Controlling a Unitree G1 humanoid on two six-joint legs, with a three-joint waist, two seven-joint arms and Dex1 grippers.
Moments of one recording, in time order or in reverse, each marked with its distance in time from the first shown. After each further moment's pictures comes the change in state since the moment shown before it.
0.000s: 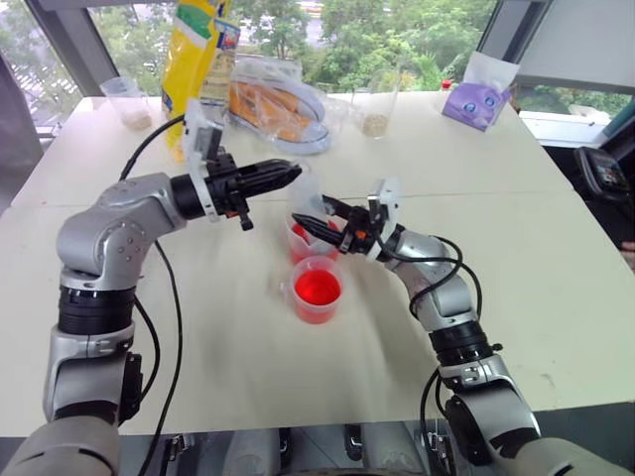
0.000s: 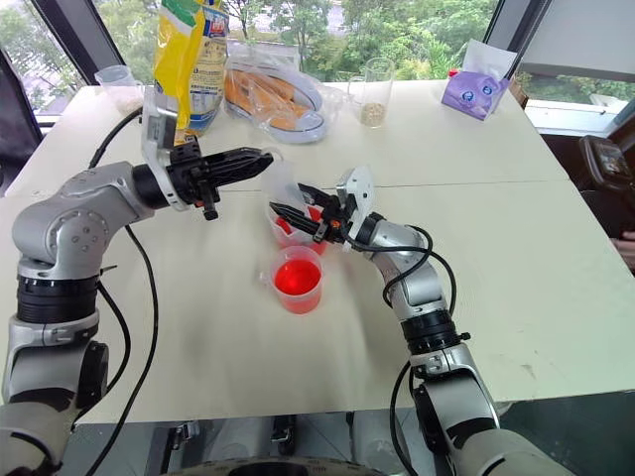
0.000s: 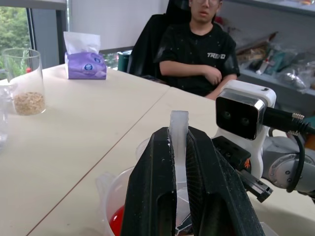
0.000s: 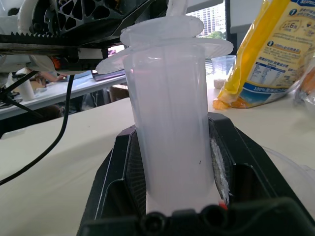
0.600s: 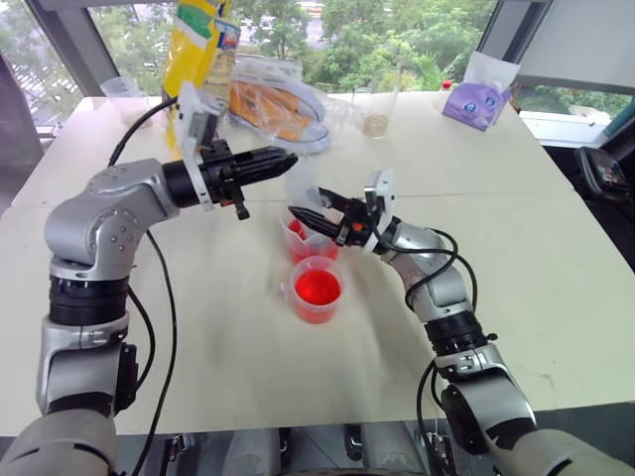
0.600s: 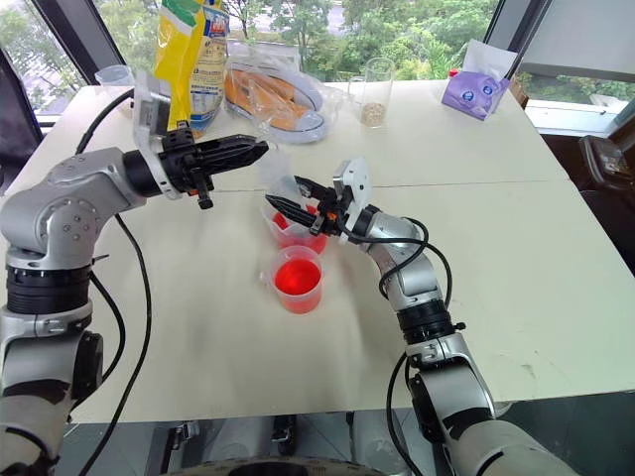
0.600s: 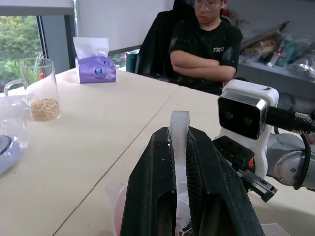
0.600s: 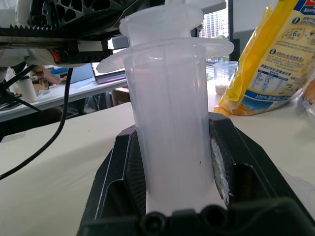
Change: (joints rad) left arm -0.054 0.028 0.000 0.016 0.023 0.000 -0.004; right arm -0.049 0.011 -0.003 0.062 0.001 -0.023 0.008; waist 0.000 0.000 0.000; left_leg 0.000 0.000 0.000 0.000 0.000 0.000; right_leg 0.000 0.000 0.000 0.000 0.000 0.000
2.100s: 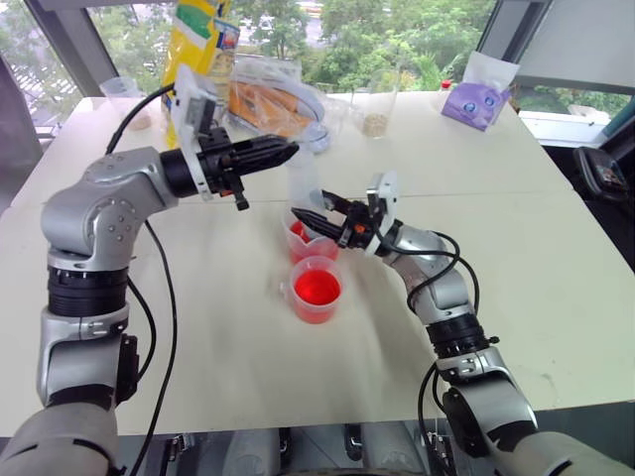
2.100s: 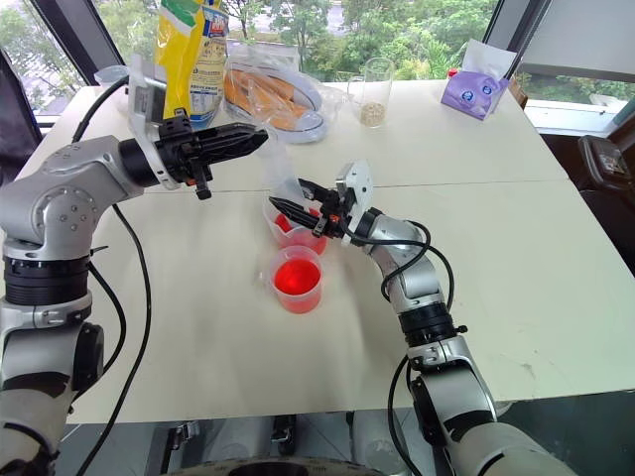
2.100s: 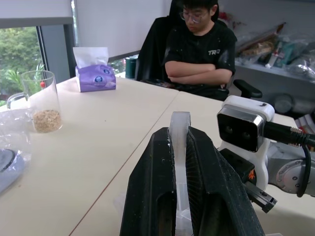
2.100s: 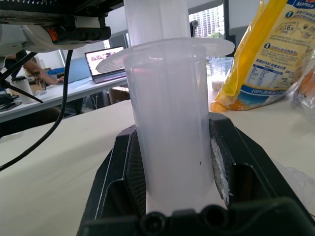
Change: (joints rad) left arm -0.040 0.000 0.001 0.021 0.003 -0.002 -0.008; right arm 0.017 -0.004 -0.006 -0.015 0.000 0.017 -0.005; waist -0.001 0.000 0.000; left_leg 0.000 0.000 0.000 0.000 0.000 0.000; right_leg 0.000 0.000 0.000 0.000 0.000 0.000
